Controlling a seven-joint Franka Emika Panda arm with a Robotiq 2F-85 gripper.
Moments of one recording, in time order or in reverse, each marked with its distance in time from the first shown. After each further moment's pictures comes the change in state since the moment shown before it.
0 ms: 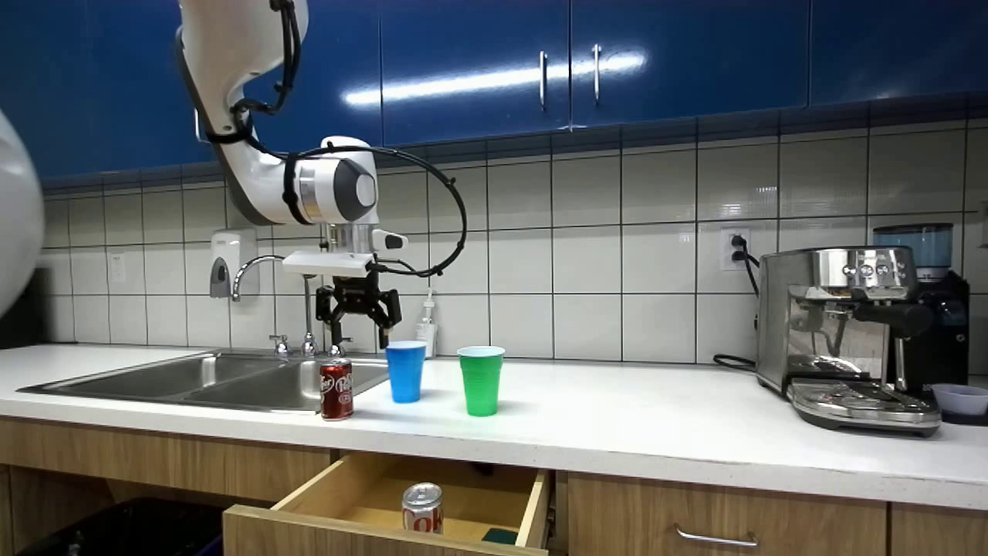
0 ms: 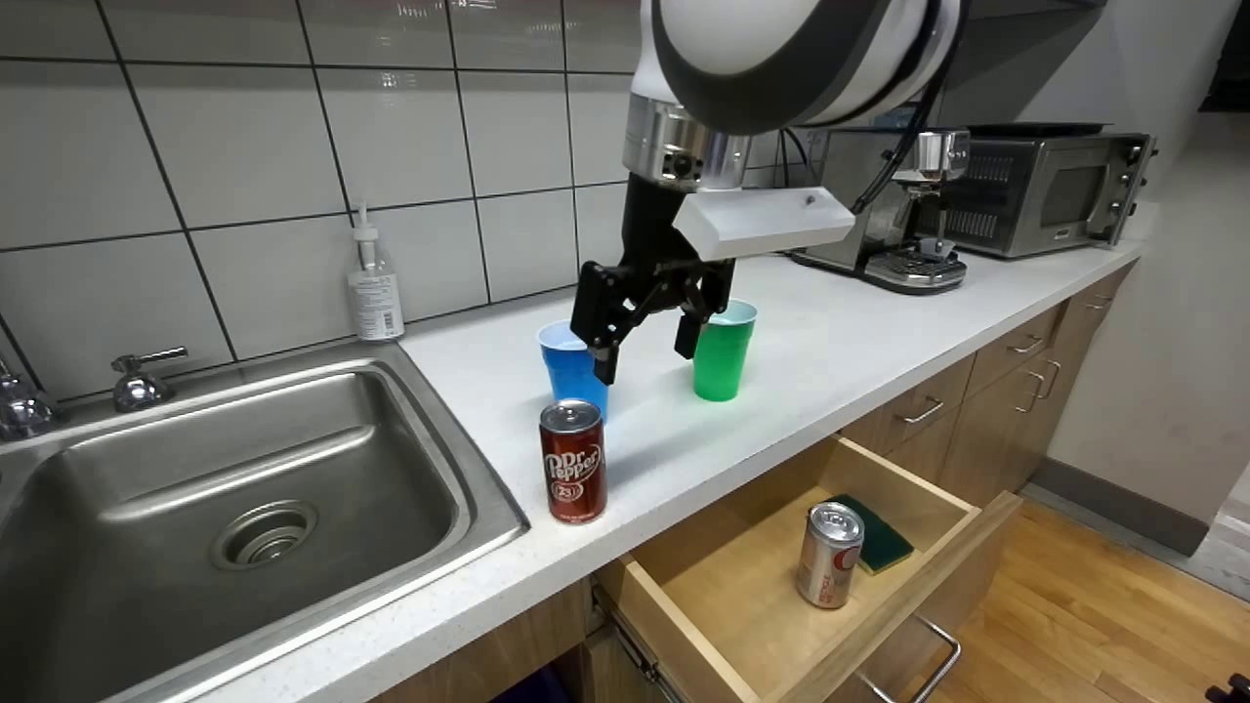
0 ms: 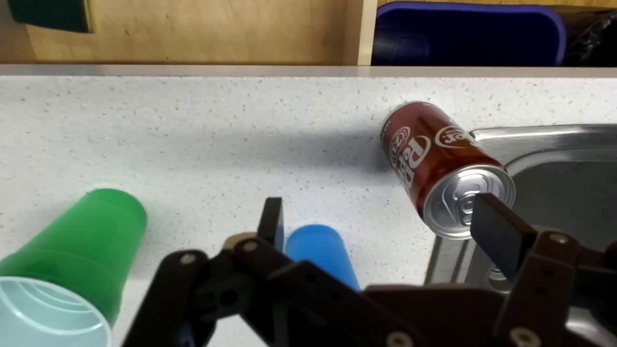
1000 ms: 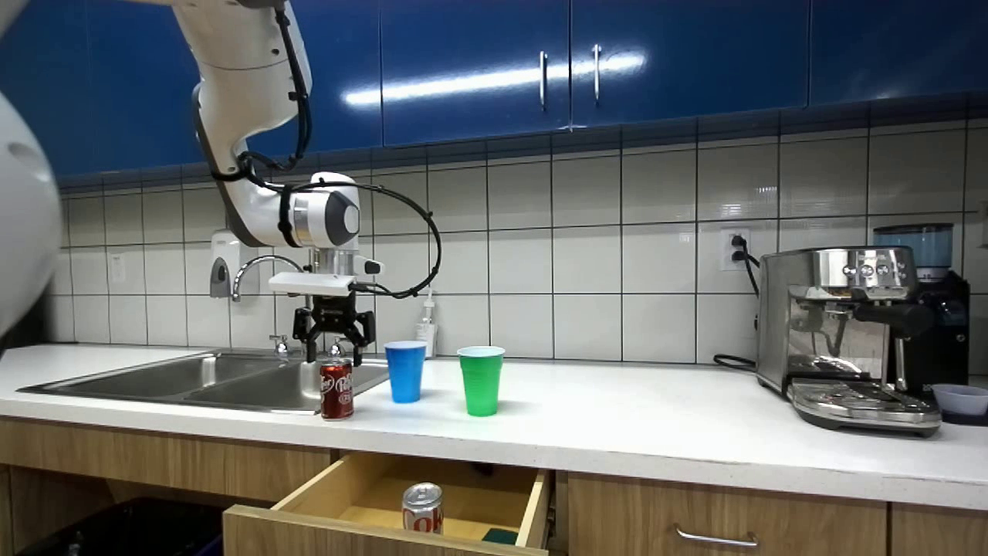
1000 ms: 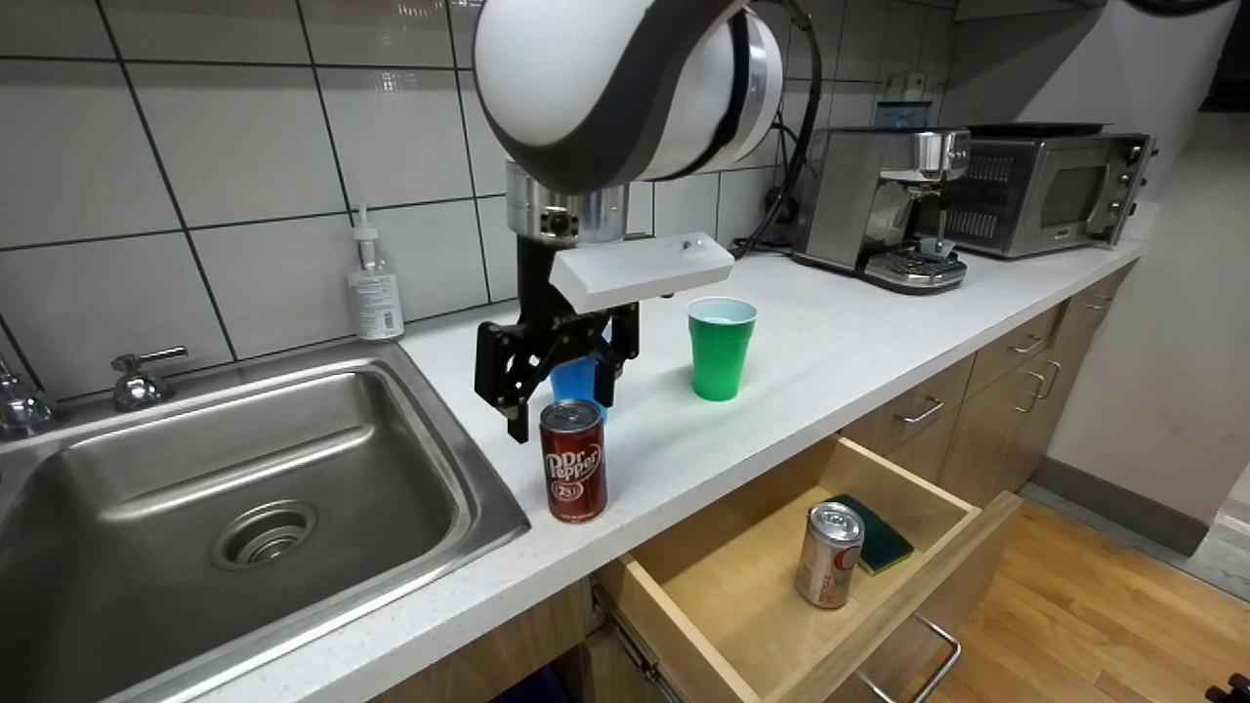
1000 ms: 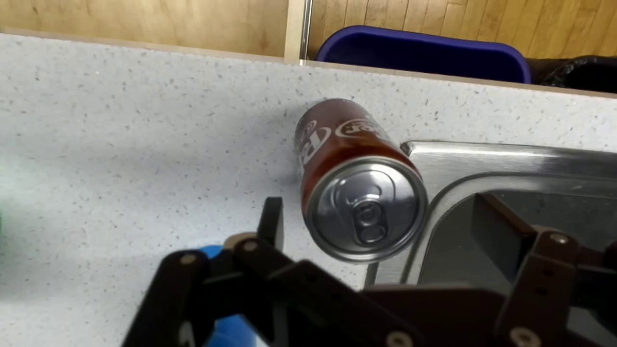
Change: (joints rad) arm 0.069 0.236 0.026 0.278 -0.001 -0.150 -0.005
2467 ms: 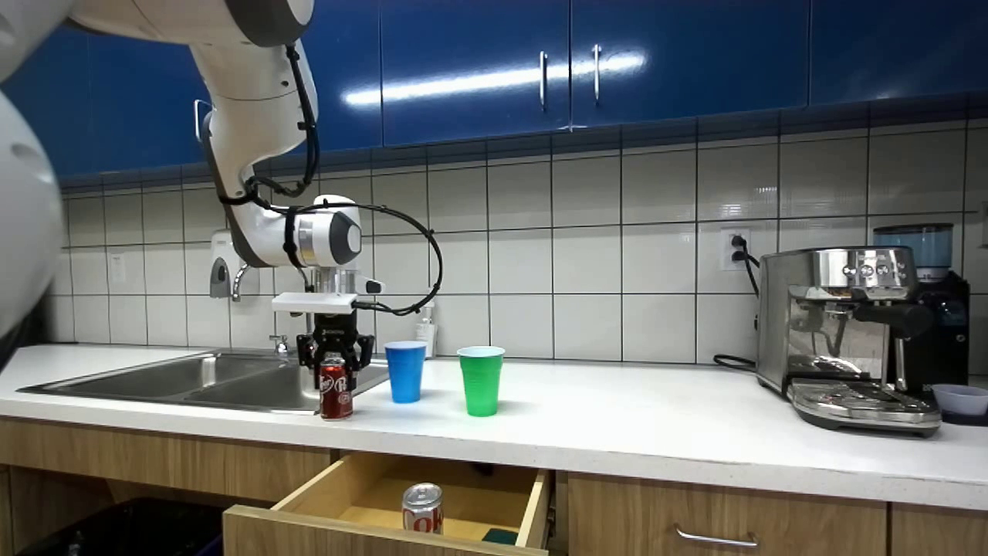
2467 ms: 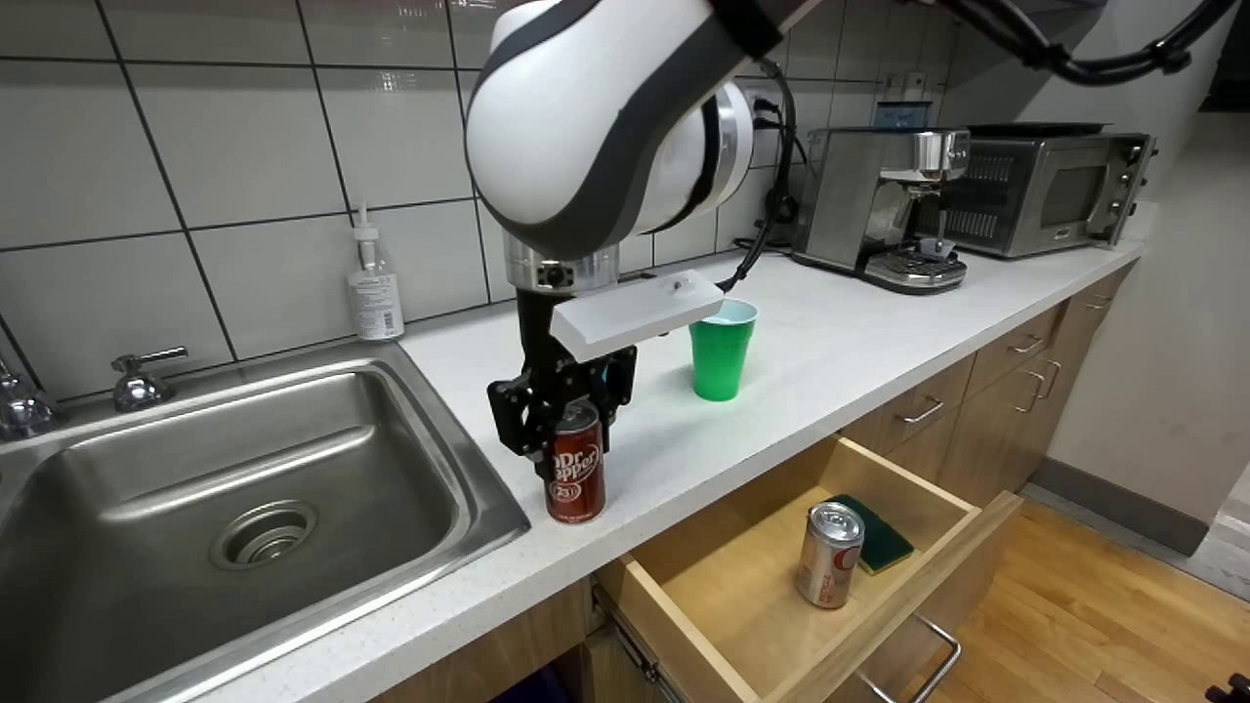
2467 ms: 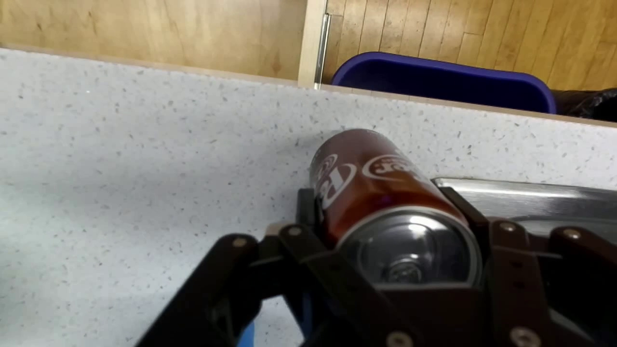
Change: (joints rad) arm 0.006 0.083 -0.003 0.050 -0.034 -0.042 0.000
